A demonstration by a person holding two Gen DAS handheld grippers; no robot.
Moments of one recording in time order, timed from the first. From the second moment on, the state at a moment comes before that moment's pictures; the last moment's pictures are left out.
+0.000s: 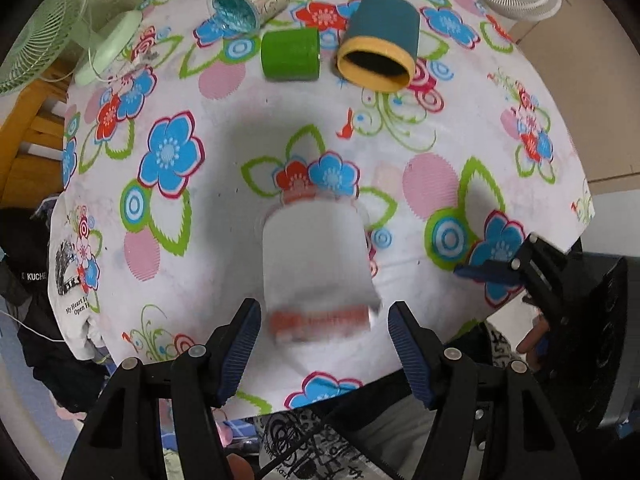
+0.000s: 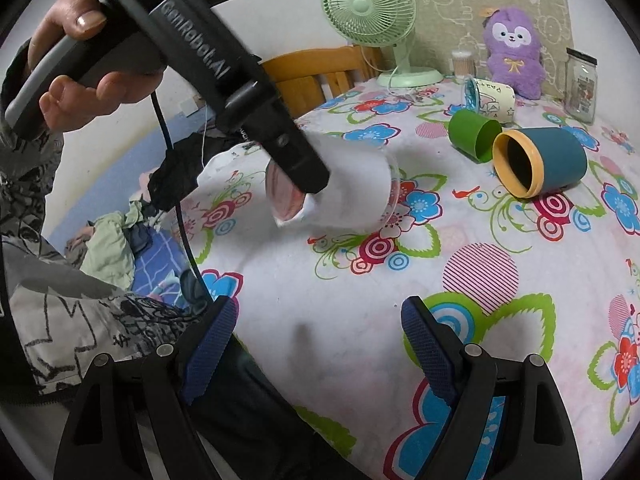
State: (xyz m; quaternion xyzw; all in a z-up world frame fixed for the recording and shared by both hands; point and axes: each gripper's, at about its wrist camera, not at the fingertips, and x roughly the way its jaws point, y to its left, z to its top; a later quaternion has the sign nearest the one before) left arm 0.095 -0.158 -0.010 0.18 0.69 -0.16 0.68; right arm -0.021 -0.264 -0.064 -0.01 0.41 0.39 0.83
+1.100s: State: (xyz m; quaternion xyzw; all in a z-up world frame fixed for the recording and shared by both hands) left arm 0.031 -0.106 -0.068 0.07 0.55 -0.17 0.81; right arm 0.007 -0.296 -0.070 0.06 0.43 0.09 0.90
